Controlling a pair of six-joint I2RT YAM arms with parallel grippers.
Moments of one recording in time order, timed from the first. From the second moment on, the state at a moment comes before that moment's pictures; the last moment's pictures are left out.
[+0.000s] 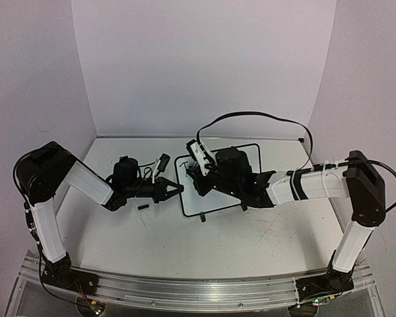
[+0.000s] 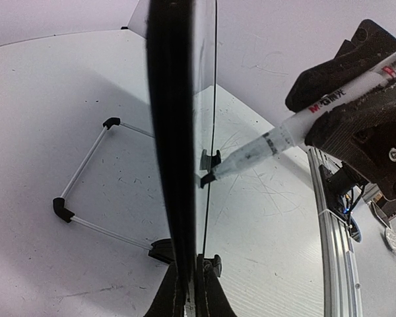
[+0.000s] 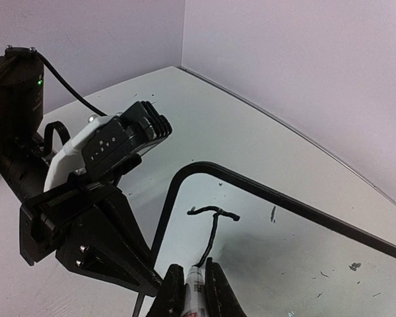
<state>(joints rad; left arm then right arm) -0.61 1.88 0.75 0.85 0.72 -0.30 0.97 1.80 1.14 0.34 0.17 -0.03</state>
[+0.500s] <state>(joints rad) -0.61 1.88 0.75 0.85 0.72 -0.30 0.98 1.81 1.17 0.34 0.16 -0.02</state>
